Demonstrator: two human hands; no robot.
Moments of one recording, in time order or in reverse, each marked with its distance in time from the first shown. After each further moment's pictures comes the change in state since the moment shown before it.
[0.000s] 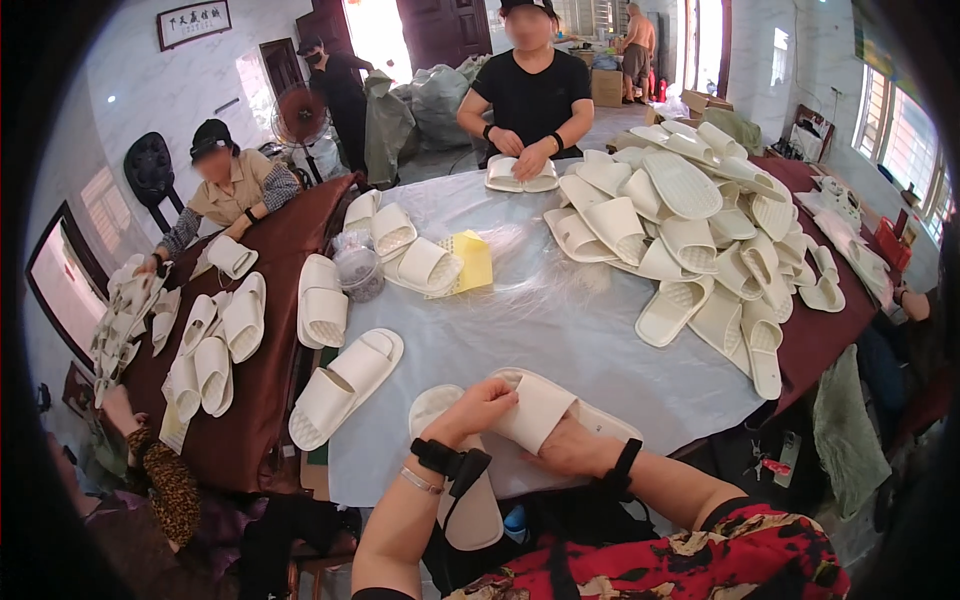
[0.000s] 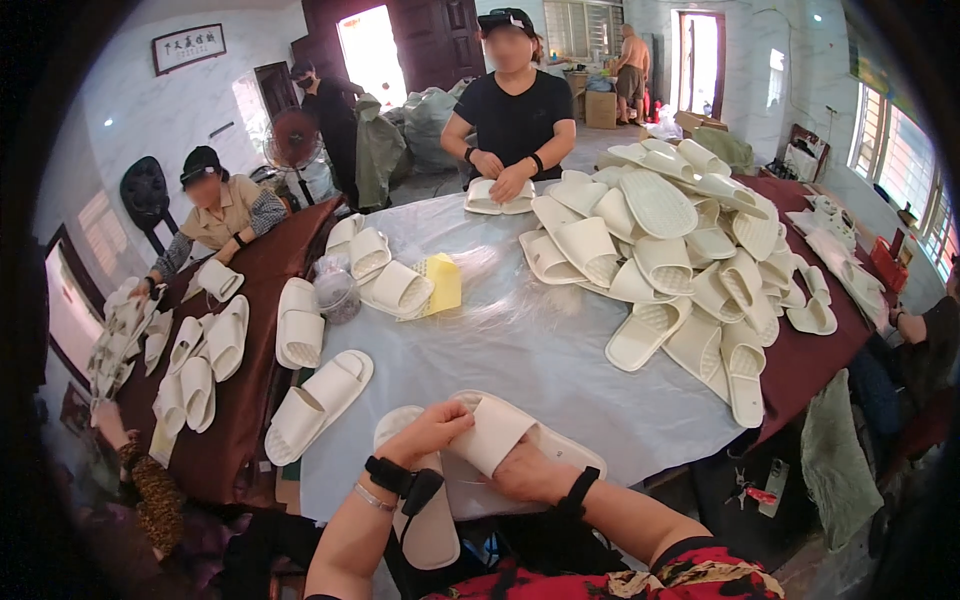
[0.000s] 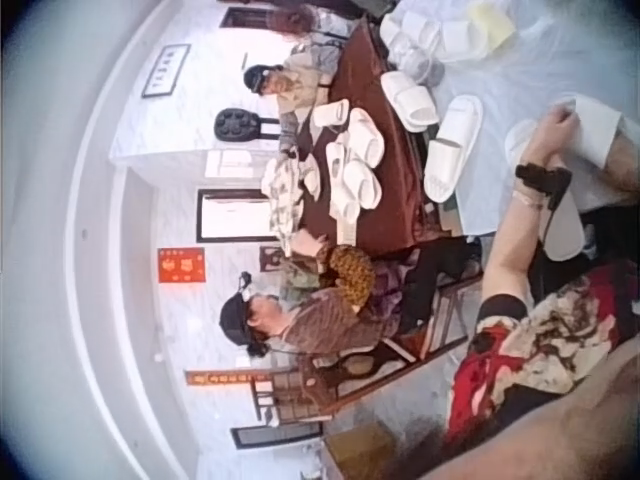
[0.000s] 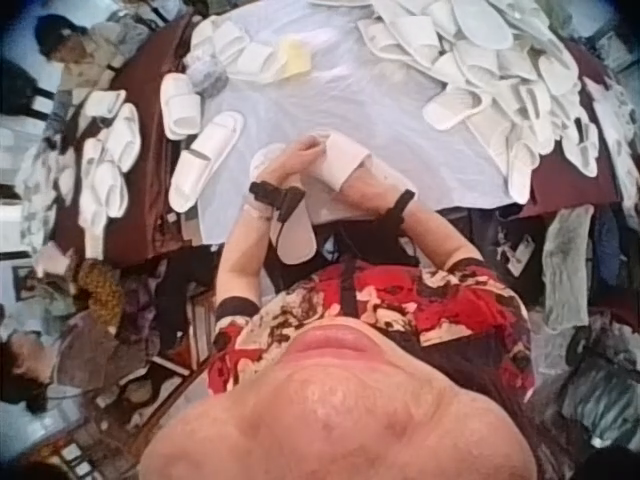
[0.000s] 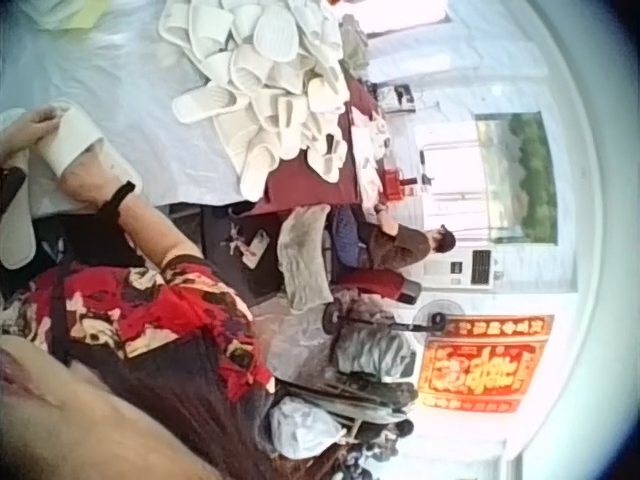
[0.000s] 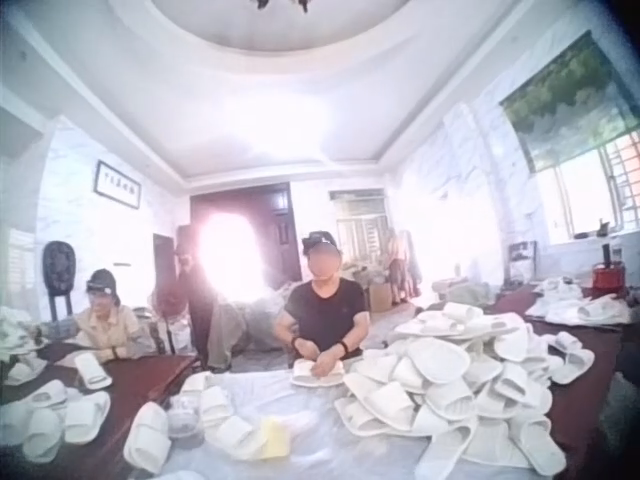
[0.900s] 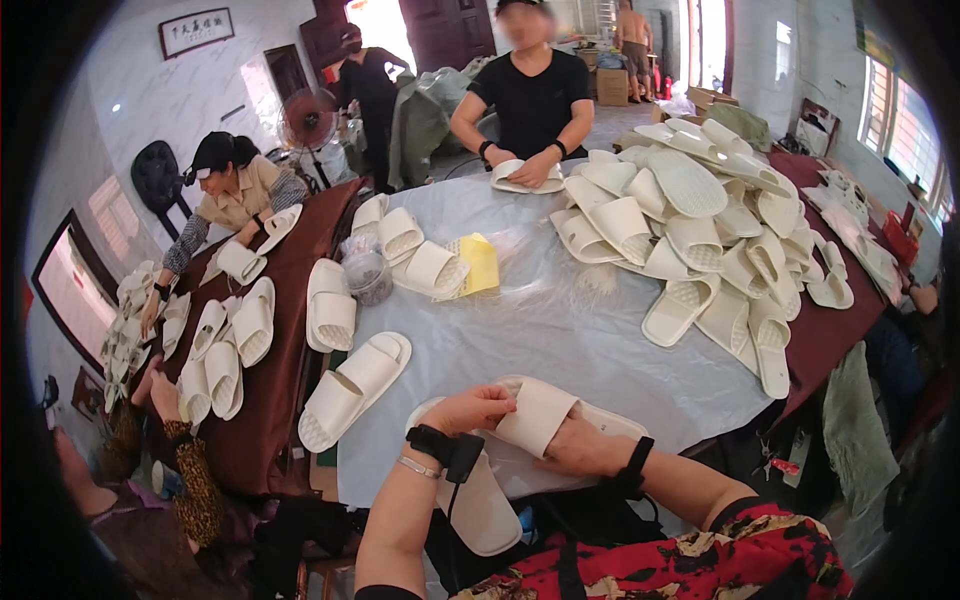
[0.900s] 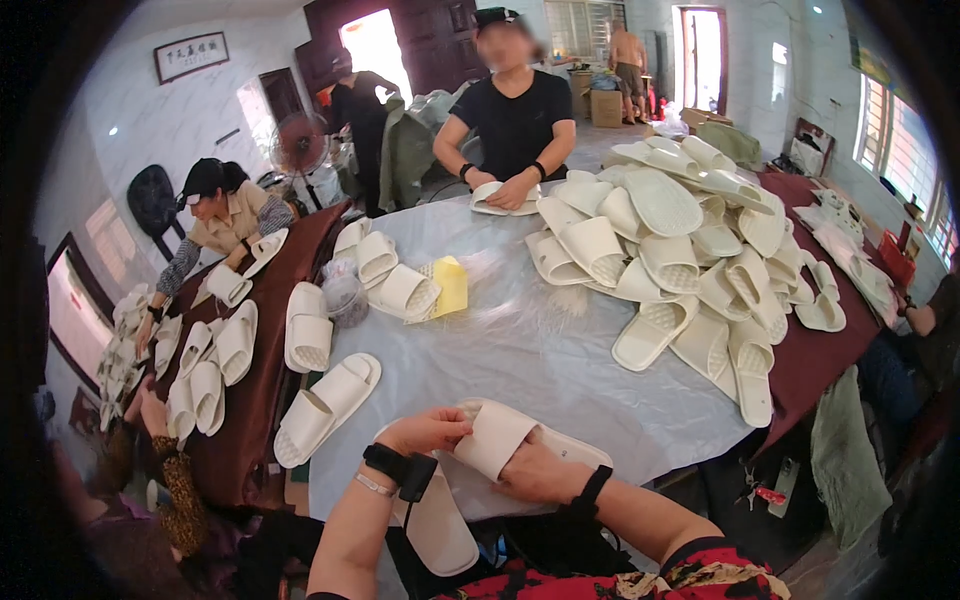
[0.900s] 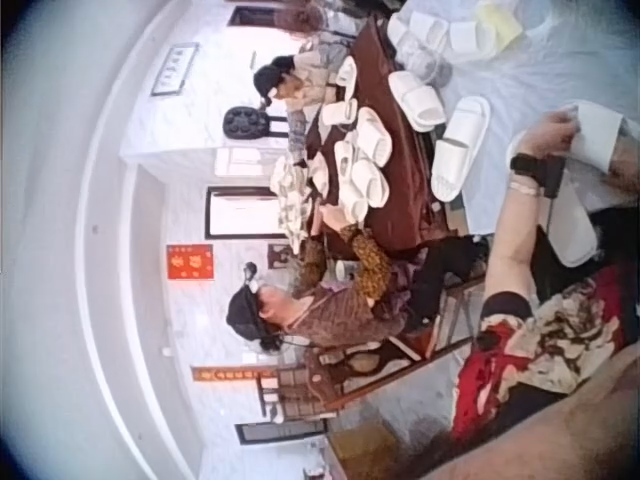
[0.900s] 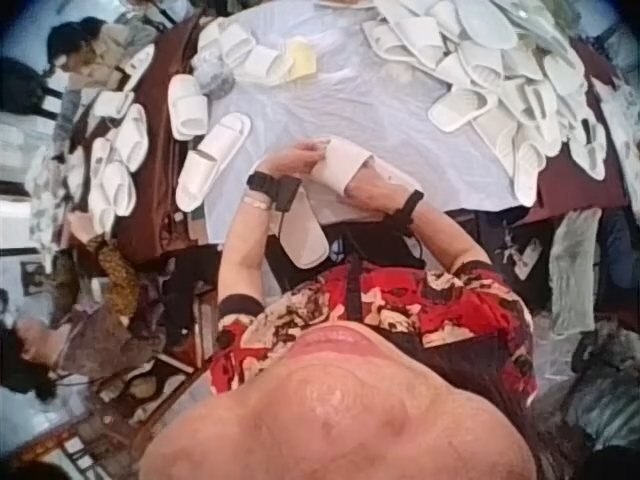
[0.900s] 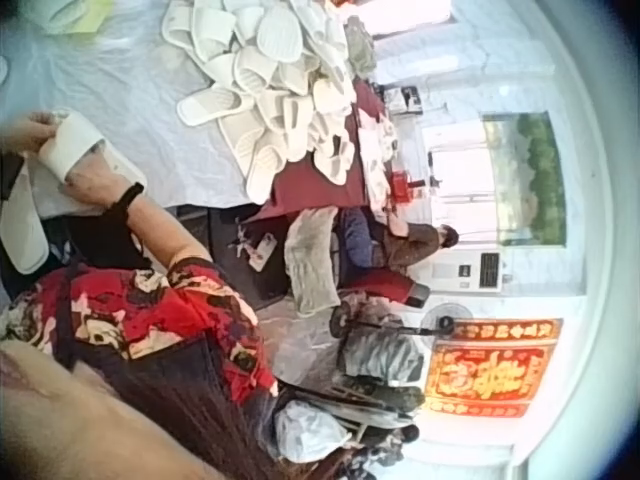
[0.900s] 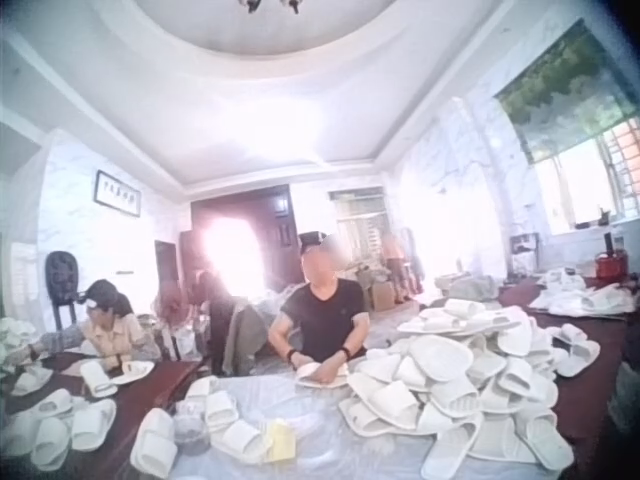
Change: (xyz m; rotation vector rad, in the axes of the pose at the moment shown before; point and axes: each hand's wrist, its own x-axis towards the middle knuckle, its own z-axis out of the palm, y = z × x) left_hand -0.001 0.003 -0.020 -0.391 -0.289 -0.294; right_hand -0.008 0.002 -0.015 -0.091 -0.113 -0.045
